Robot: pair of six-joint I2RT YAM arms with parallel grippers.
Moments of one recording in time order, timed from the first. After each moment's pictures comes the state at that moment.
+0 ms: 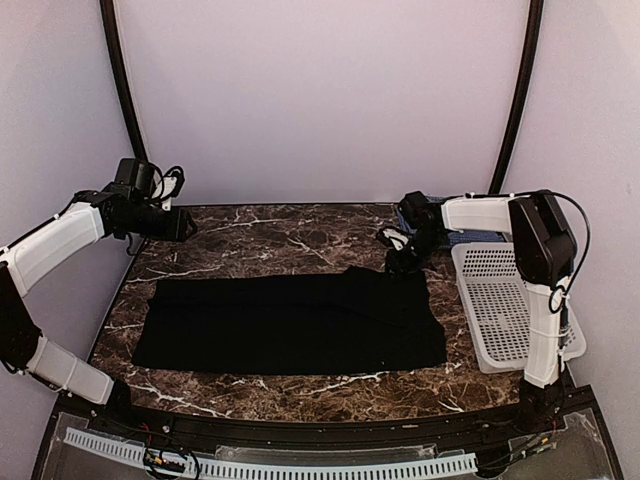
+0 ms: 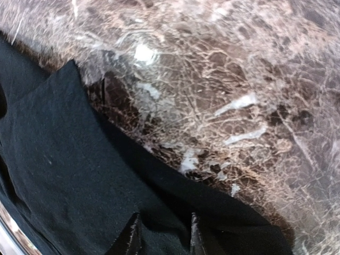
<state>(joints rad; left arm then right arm) -0.19 1.35 1.16 -0.58 0.12 -0.06 0.44 2.10 1.54 -0.74 -0.35 -0.03</state>
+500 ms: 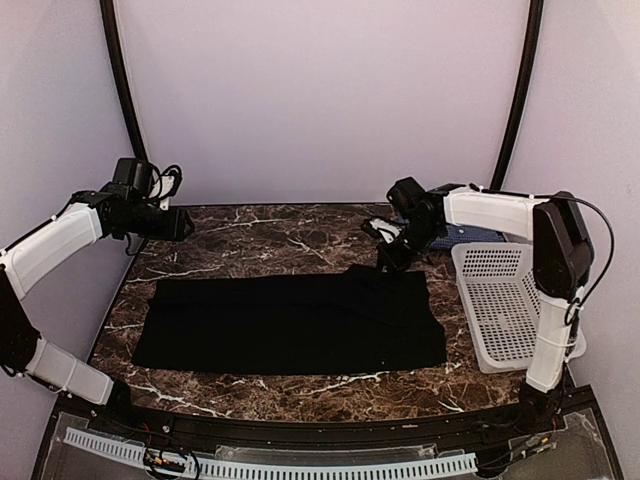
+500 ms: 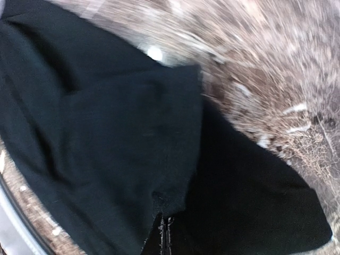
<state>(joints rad) -0.19 1.34 1.16 -0.58 0.09 -0.06 0.54 1.97 1.54 -0.81 -0.35 -0.04</state>
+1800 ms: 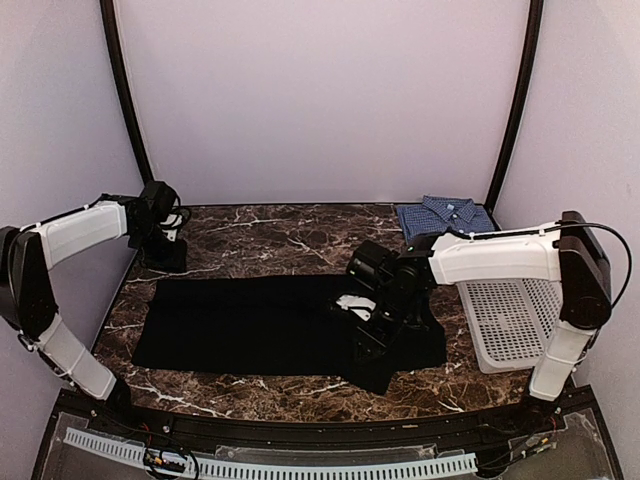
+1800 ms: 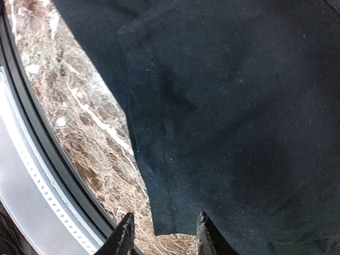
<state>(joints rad) -0.19 1.52 1.17 -0.81 -0.13 -0.11 0.97 1.77 1.25 -0.87 -0.33 0.05</state>
